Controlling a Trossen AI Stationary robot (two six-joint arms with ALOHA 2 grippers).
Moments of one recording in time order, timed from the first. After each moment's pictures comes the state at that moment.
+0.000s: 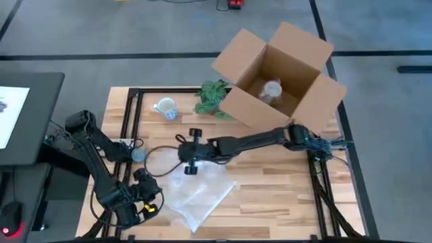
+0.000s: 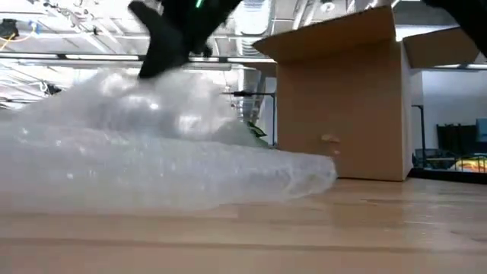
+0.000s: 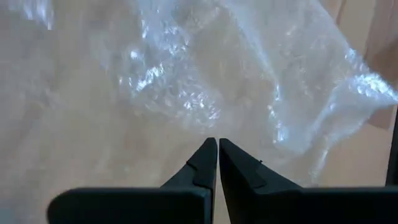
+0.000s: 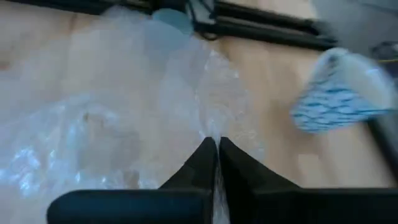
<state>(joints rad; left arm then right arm) -1.04 1.44 1.04 -1.06 -0.68 -1.45 0.18 2.22 2.01 -0.50 0.45 -0.09</state>
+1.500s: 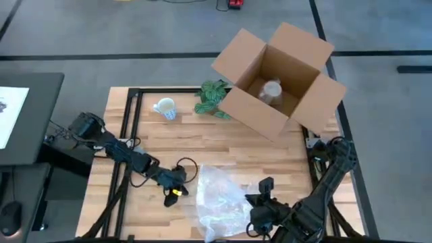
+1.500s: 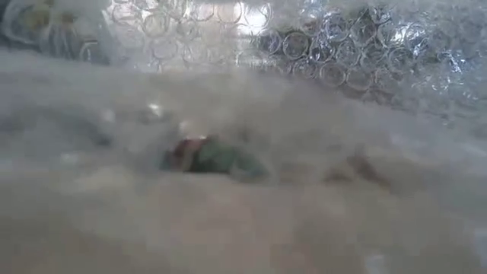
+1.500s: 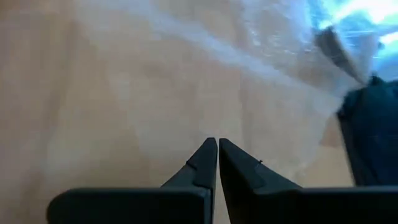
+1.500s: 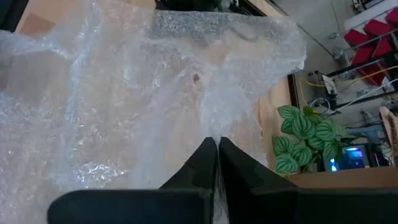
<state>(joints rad) -0.50 1.56 0.46 0.41 0.00 -0.67 0.85 1.97 2.01 -1.38 0.90 0.47</state>
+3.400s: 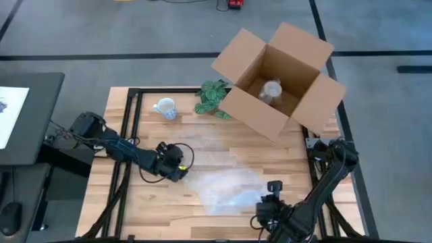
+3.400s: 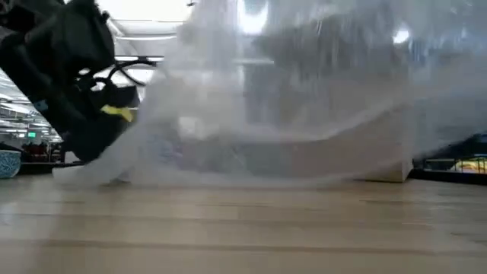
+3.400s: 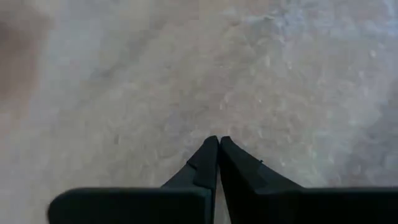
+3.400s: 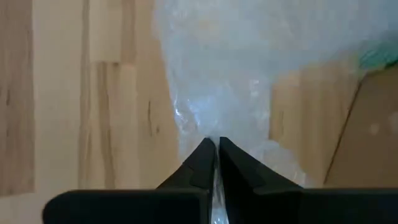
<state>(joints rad) -0.38 1.52 0.52 -0.35 -0.72 -1.04 0.90 1.95 1.65 -1.37 0.57 0.87</state>
